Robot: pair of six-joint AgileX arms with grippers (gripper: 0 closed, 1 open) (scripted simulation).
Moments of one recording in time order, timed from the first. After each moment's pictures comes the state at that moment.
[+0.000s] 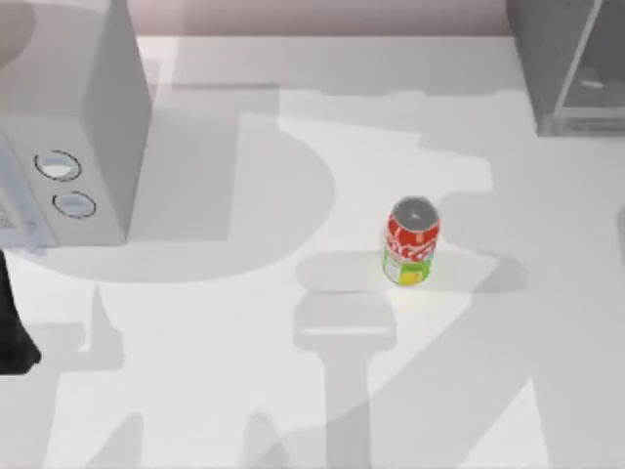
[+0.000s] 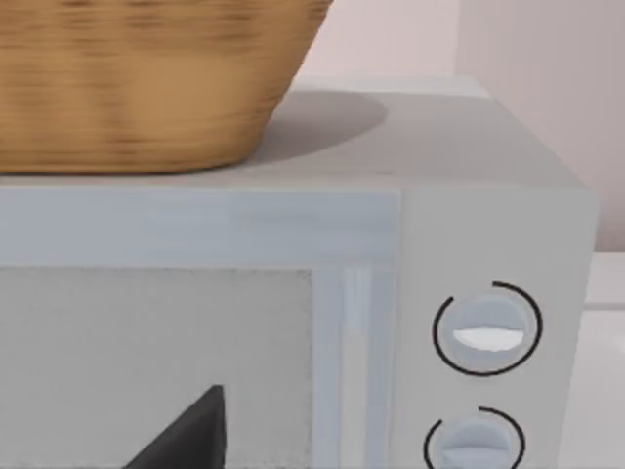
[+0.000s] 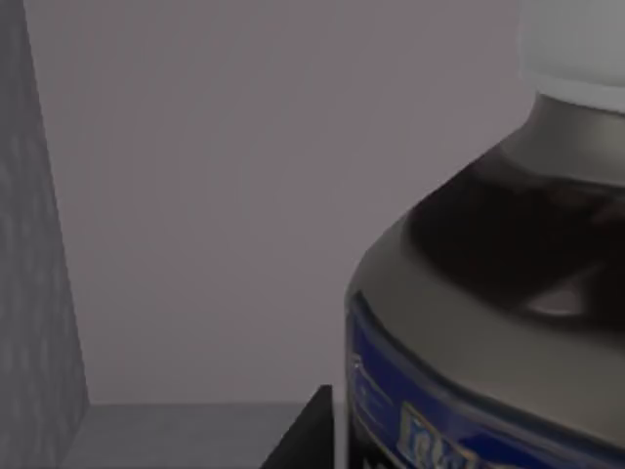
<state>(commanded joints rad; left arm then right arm) 0.00 0.00 0.00 0.00 0.00 0.00 -0.20 2.15 1.31 0.83 -0.17 0.02</state>
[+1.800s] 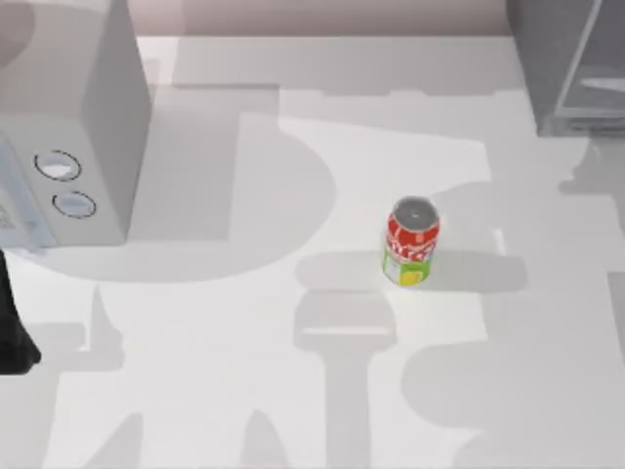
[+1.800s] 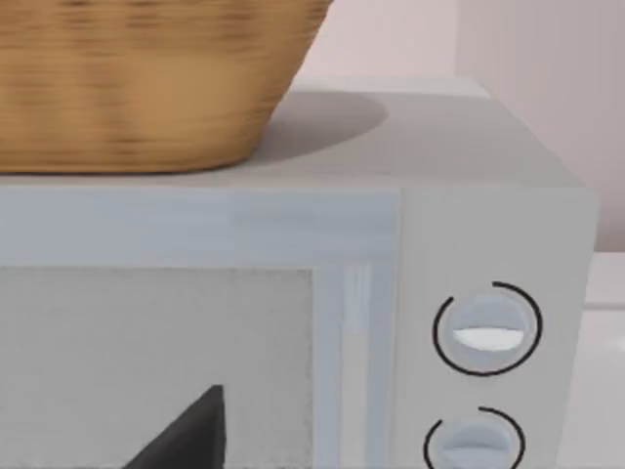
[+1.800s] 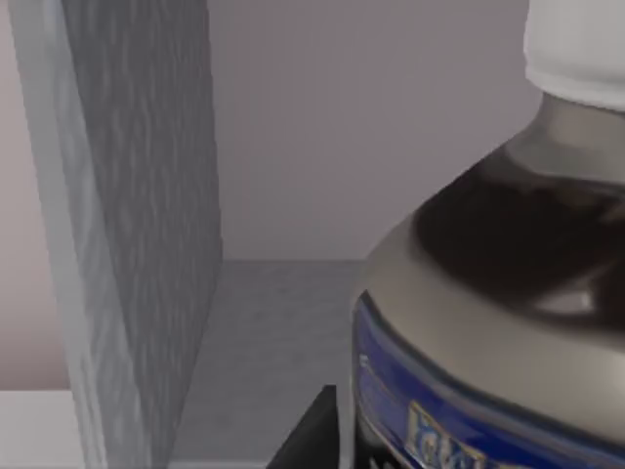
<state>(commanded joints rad) 0.00 0.00 0.00 0.00 0.00 0.00 -0.11 1.77 0.60 1.16 -0.08 0.02</state>
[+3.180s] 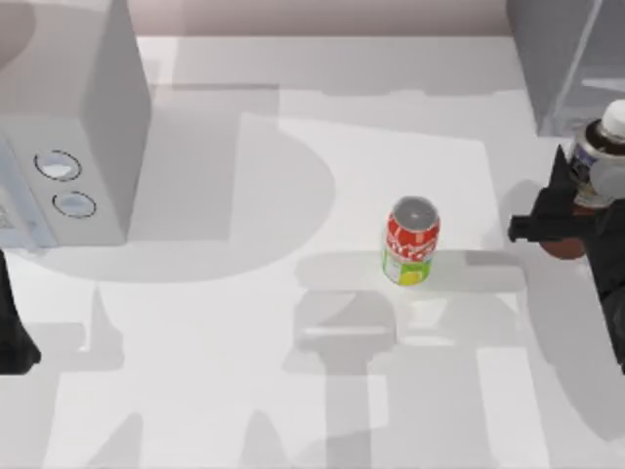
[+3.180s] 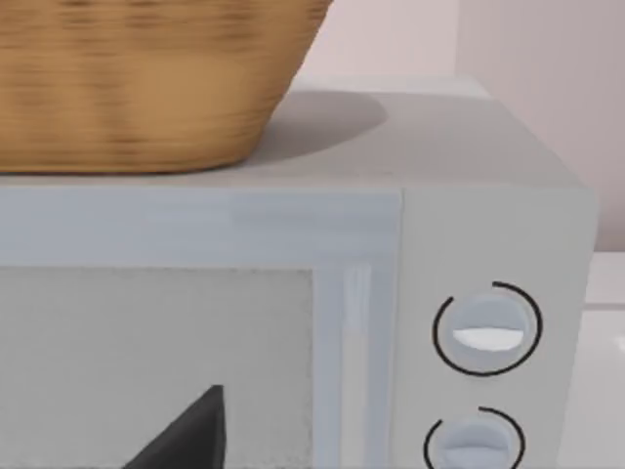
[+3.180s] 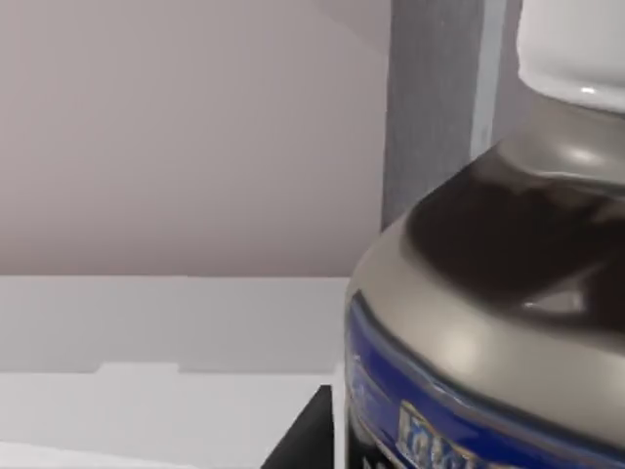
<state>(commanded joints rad) 0.00 0.00 0.00 0.00 0.00 0.00 0.38 1.82 0.32 1.50 0.41 0.01</state>
